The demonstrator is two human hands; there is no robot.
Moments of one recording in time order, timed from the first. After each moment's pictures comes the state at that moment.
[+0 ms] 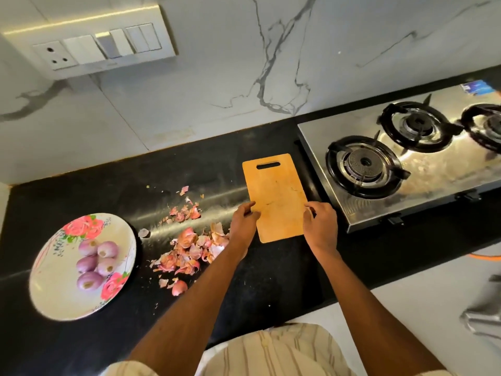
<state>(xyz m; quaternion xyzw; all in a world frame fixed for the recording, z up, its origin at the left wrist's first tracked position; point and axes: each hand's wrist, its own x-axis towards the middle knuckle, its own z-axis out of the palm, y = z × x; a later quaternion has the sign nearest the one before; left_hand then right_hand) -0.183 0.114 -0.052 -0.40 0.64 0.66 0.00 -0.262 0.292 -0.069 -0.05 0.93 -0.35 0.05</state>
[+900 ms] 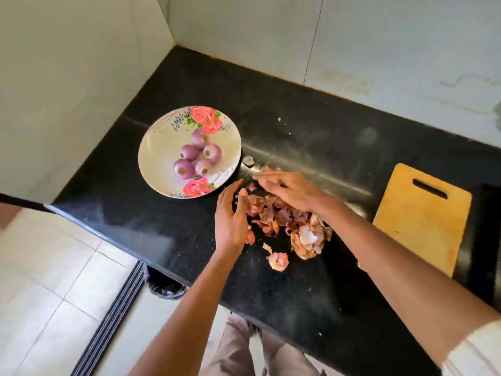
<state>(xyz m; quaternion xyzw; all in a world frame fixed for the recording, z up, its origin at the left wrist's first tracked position) 0.005 0.032 -0.086 -0.61 0.56 0.46 -0.32 -0.192 0.011 -0.083 -0.65 0.61 -0.15 0.43</state>
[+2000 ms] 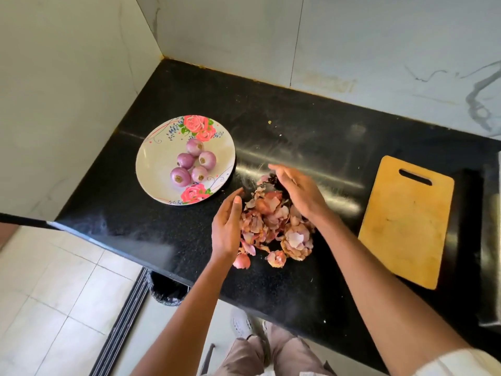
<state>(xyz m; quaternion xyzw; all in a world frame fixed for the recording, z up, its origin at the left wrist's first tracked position) 0.006 0.036 -0.084 -0.55 0.51 0.57 -0.35 -0.193 0.045 -0.066 -0.49 0.69 -0.35 0.40</state>
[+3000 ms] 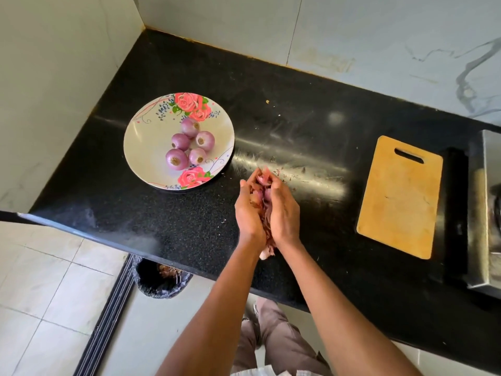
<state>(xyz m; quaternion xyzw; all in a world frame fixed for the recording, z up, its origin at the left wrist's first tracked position) -0.015 0.058 -0.086 -0.44 0.21 0.78 -0.40 -0.066 0.091 -0.091 -0.28 0.69 -0.58 0.33</state>
